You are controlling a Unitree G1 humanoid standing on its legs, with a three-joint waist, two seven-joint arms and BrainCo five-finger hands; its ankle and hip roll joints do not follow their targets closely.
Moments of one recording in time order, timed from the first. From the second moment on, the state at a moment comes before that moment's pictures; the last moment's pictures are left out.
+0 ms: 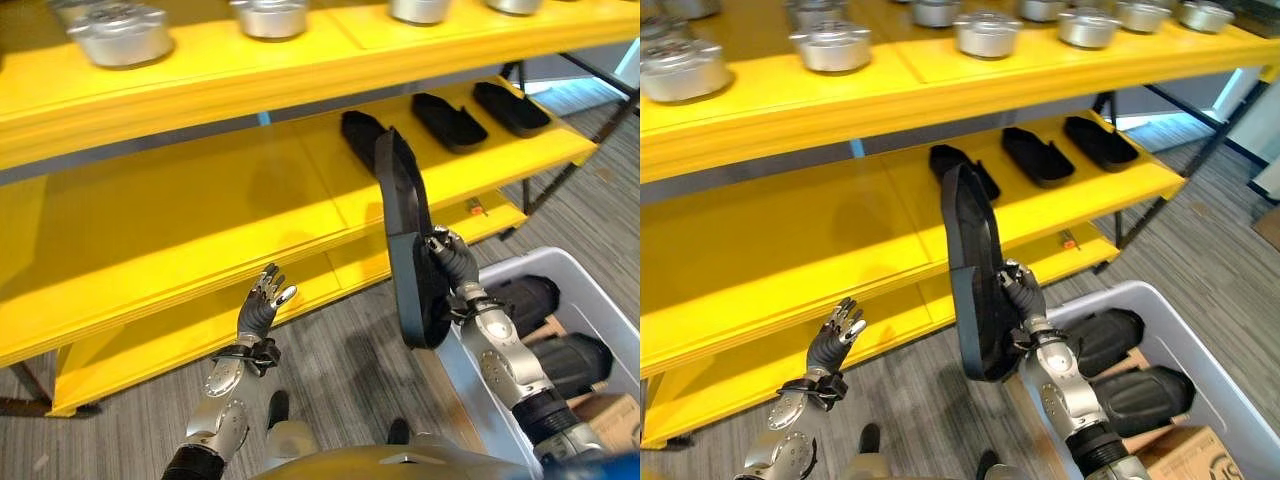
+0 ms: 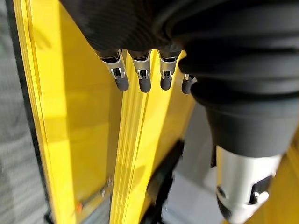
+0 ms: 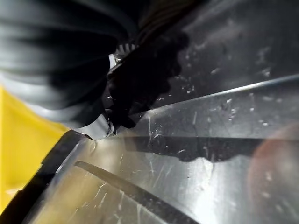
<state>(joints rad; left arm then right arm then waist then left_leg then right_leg) 0.14 0.33 -0.20 0.21 -0.69 -0.18 0.01 -0.11 -0.31 0.35 0.18 0.58 -0.16 -0.10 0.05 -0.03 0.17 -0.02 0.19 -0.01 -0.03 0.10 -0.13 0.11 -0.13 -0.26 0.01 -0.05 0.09</state>
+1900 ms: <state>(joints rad) -0.10 0.56 -0.44 0.06 -0.77 -0.21 0.05 -1.34 -0.46 0.37 1.18 0.45 -0.12 -0.43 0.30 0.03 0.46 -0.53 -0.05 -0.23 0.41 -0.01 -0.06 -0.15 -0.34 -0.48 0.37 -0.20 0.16</state>
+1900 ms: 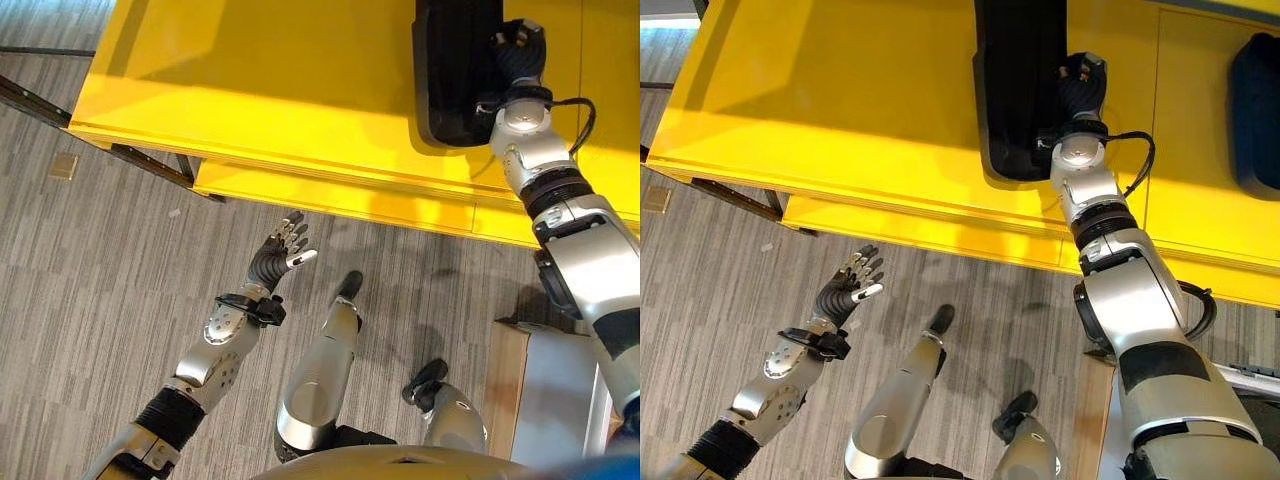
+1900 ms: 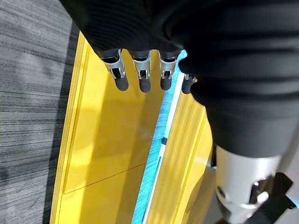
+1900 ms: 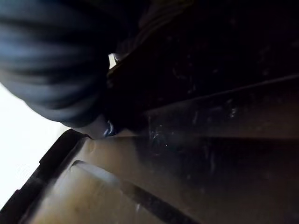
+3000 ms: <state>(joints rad) -0.14 0.56 -0.46 0.06 -0.77 -0.23 0.07 -1.48 -0.57 0.45 1.35 0.46 -0.09 -0.44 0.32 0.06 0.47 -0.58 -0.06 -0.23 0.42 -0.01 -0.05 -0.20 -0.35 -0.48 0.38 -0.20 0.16</state>
